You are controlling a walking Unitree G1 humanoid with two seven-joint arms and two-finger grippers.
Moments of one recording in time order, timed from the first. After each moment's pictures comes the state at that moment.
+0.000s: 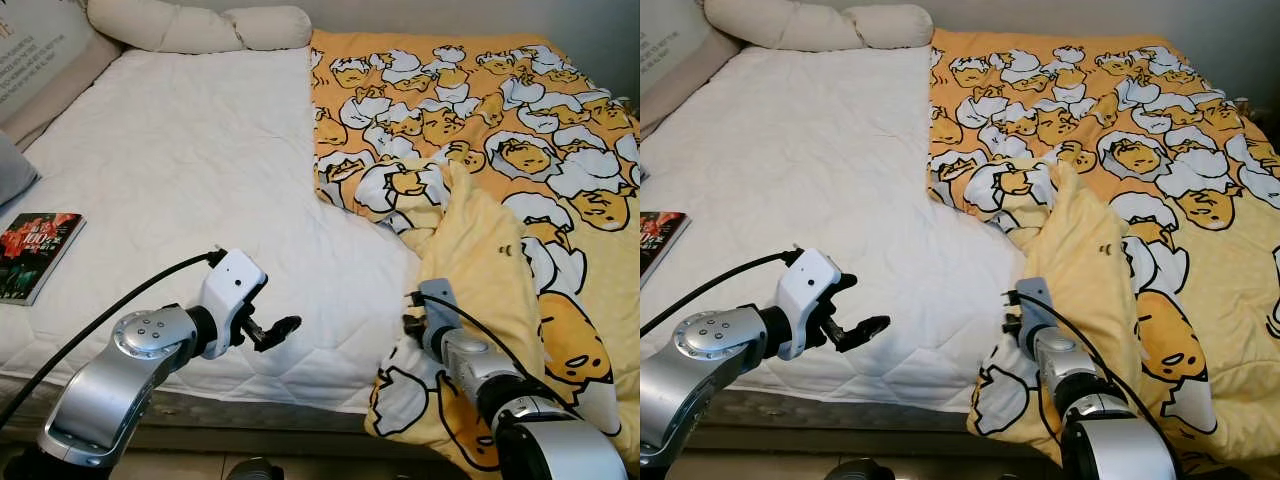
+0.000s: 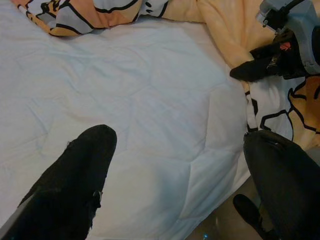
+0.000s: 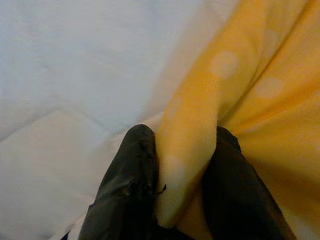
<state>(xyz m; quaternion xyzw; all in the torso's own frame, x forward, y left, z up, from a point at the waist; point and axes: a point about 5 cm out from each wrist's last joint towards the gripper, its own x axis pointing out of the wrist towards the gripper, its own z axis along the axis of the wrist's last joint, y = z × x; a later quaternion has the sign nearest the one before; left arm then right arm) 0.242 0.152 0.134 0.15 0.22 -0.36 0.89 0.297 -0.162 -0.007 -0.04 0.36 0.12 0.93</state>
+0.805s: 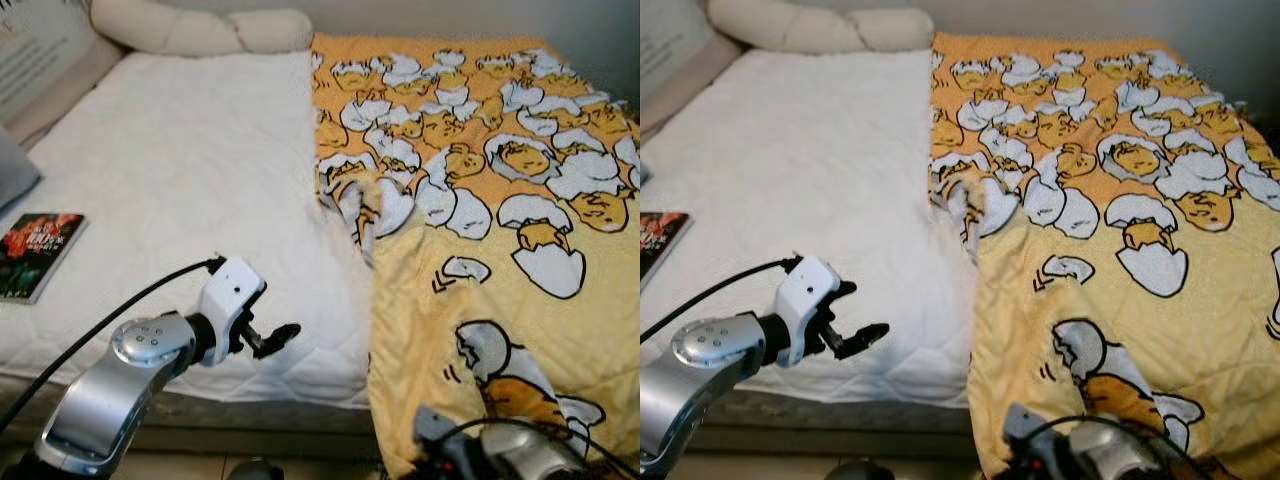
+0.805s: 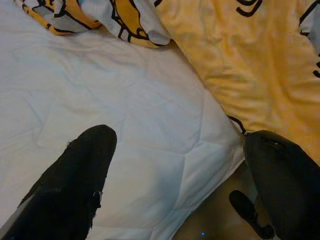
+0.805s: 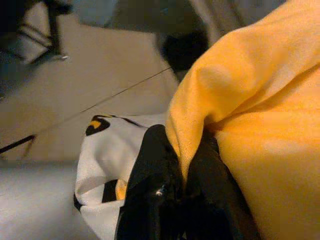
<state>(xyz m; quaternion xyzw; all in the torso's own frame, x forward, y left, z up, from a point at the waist) 0.236 0.153 0.130 0.14 0.23 -0.37 0.89 0.172 -0.183 -0.057 -0.10 0.45 0.57 0.68</state>
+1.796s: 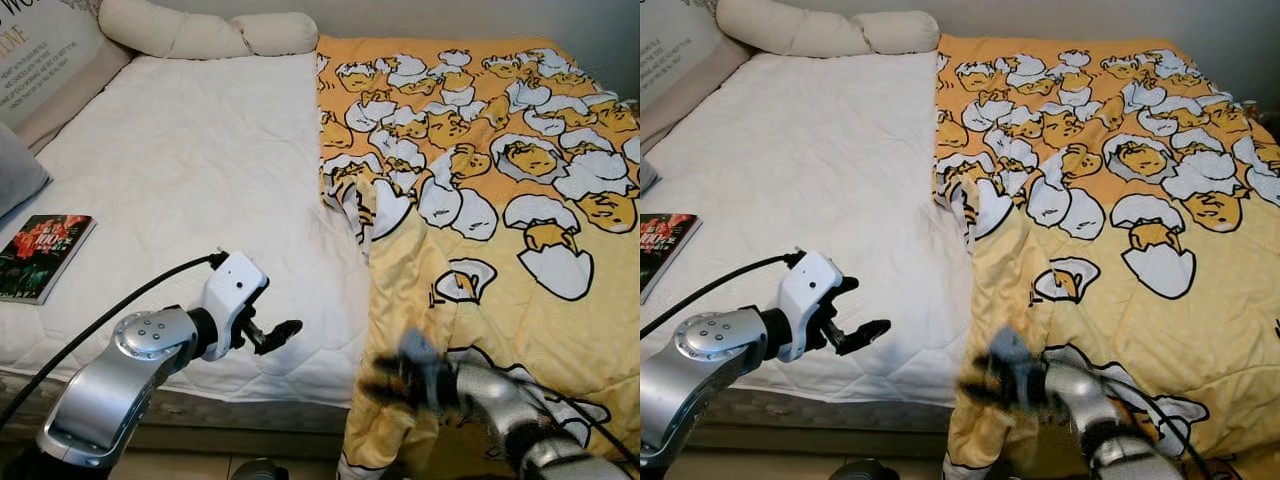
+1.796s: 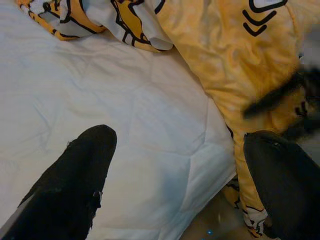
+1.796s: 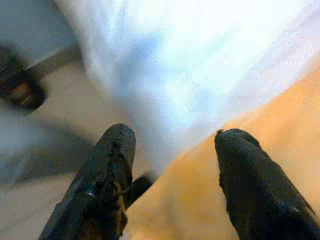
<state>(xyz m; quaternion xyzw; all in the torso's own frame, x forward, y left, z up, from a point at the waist) 0.241 0.150 0.134 0.15 0.22 -0.37 0.89 0.263 -0.156 -0.002 -0.06 0.25 0.47 0.84</state>
